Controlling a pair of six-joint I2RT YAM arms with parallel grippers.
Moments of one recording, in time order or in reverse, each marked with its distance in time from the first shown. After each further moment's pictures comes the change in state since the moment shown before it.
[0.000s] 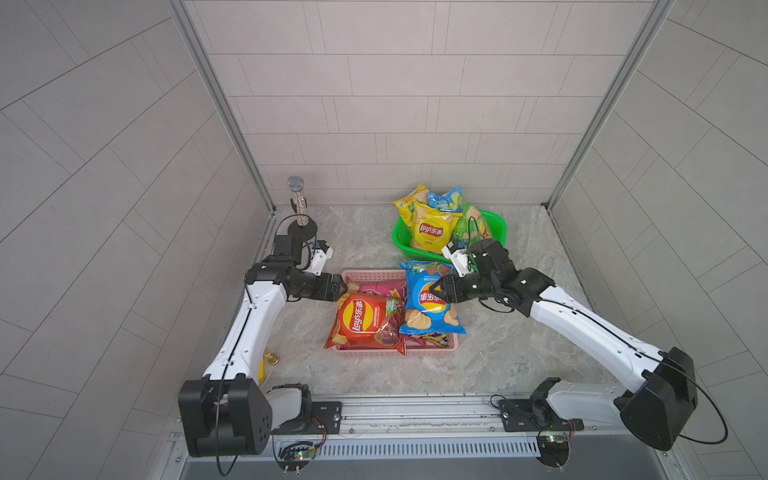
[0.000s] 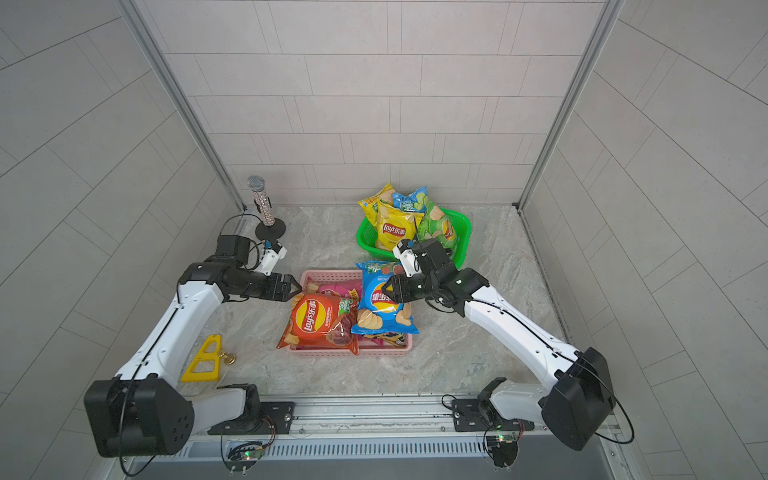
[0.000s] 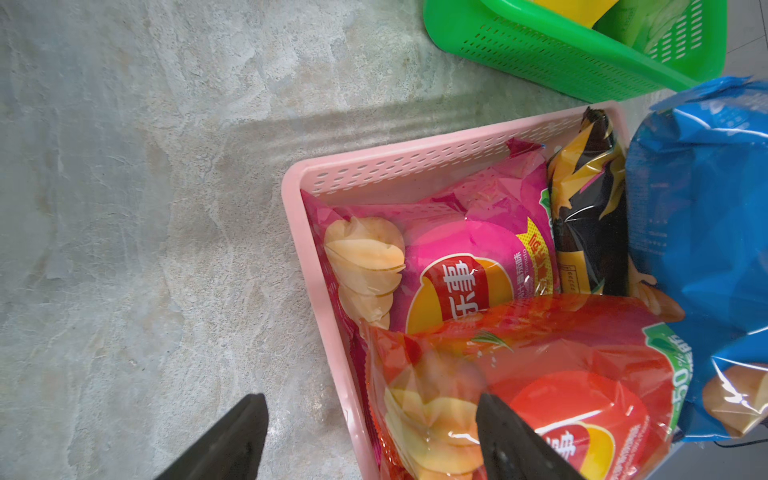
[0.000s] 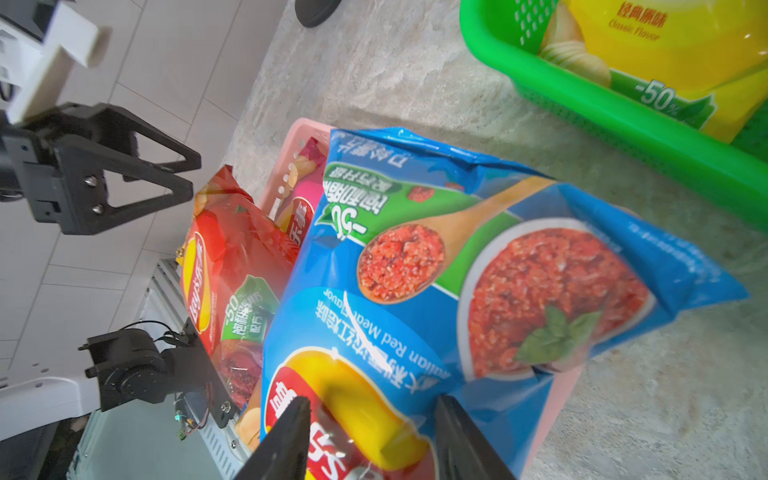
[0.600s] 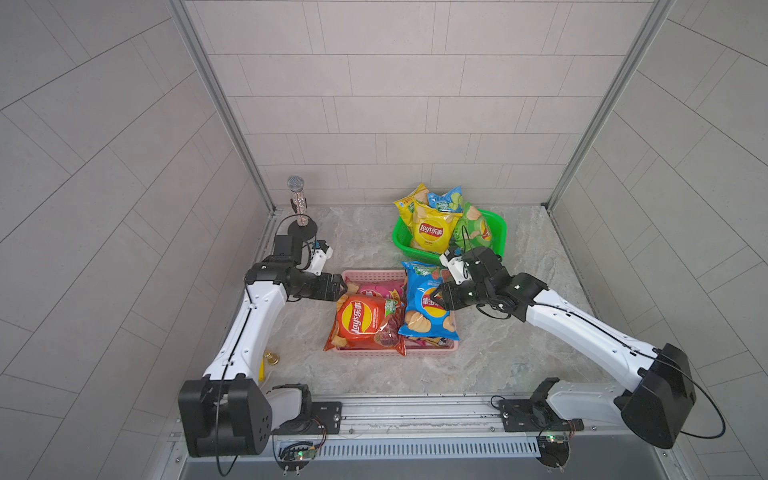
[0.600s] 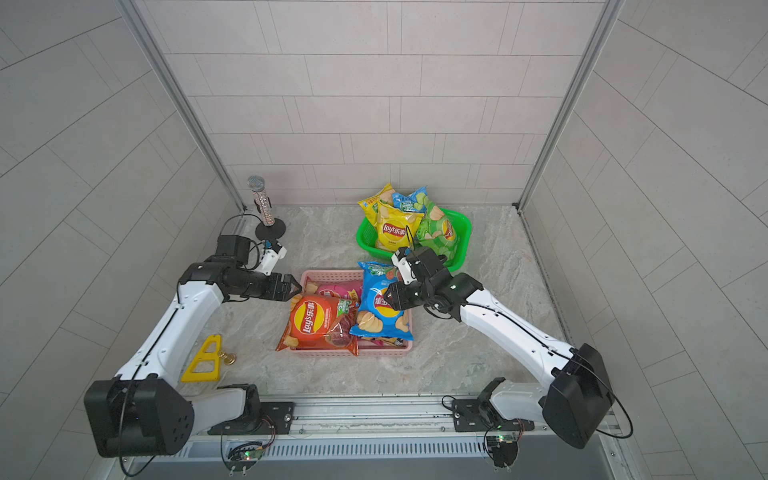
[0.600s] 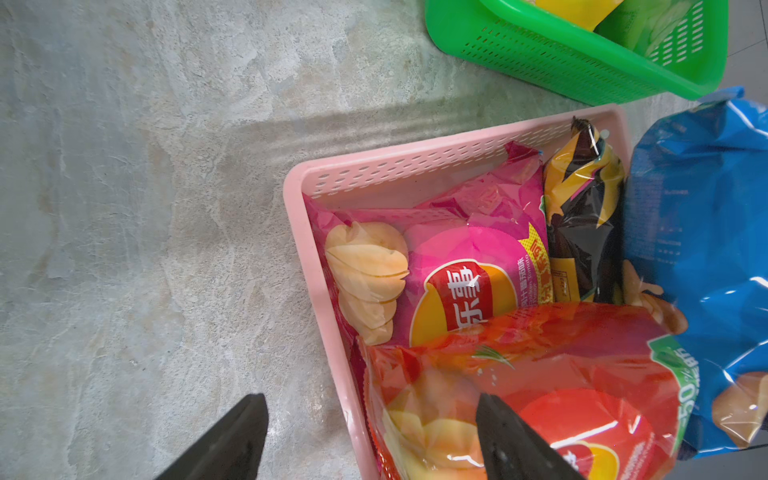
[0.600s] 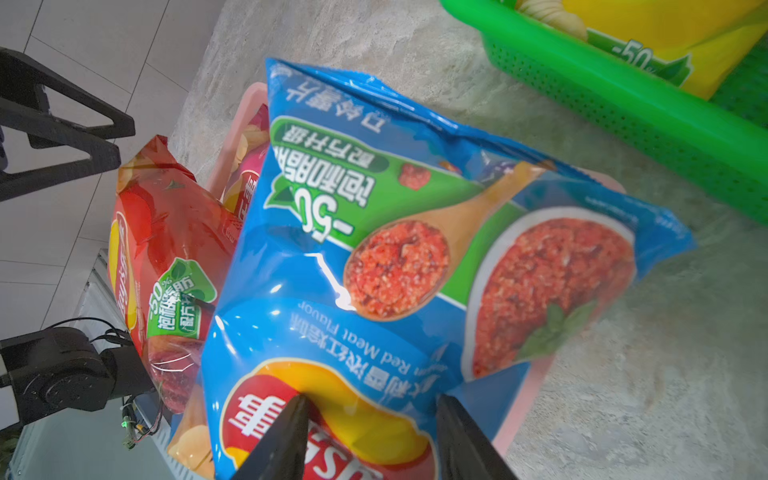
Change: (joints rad) left arm 0.000 0.000 0.000 0.003 -0.003 -0.005; right arm 0.032 -0.018 -0.040 -0.020 0.095 -0.017
